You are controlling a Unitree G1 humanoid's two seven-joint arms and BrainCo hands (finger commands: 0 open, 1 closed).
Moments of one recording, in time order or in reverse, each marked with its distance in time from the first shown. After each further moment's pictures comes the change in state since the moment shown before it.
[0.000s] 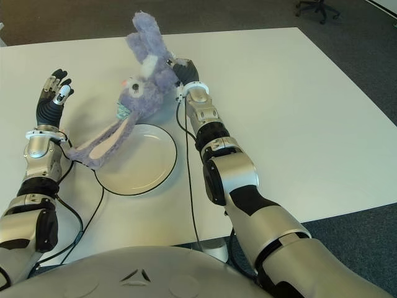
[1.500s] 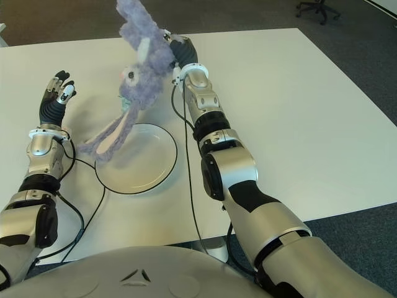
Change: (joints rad) left arm -0.036 0.008 -0.023 0.073 0.009 -0.007 0.028; right arm -0.061 0.008 -0.031 -0.100 0.047 0.025 0.017
